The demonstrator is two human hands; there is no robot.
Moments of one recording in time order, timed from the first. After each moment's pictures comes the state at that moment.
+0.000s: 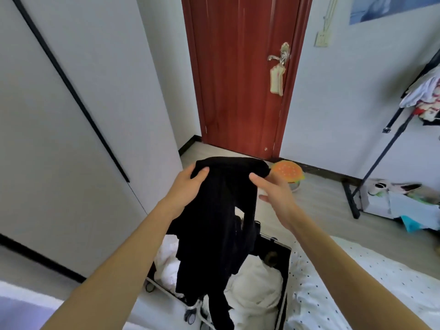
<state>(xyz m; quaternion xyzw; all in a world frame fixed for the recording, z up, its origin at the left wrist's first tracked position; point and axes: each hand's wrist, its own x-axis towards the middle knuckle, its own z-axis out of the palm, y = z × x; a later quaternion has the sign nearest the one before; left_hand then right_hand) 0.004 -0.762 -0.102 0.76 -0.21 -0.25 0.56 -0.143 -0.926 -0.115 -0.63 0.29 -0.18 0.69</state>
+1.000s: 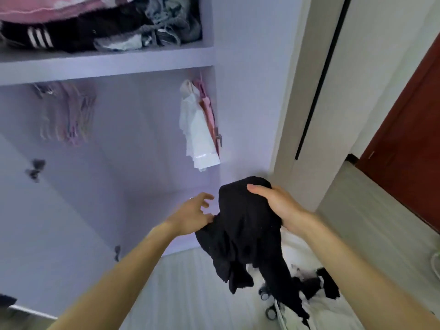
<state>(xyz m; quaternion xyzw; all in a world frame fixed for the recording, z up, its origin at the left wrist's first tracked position) -0.142 -0.328 -0.106 0.92 0.03 -0.16 0.35 -0.111 -0.559 -0.064 -0.73 -0.01 0.25 0.63</state>
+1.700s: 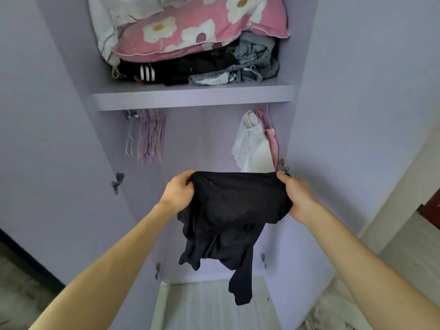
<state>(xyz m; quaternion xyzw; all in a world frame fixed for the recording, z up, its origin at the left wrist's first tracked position) -0.159 -0.076 -0.040 0.87 0.17 0.11 0.46 -0.067 -0.338 -0.029 -0.68 0.07 0.16 0.71</state>
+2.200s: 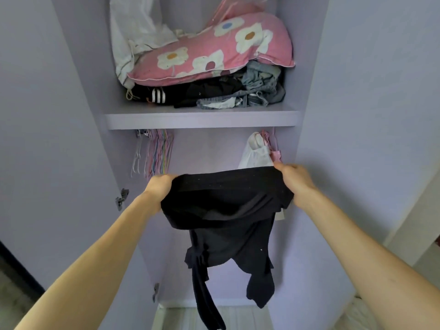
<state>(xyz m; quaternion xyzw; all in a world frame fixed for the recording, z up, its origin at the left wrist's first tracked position) -0.146 -0.045 0.028 0.67 0.36 0.15 0.63 -0.002 -0.313 0.033 -0.76 -0.01 0.07 0.64</state>
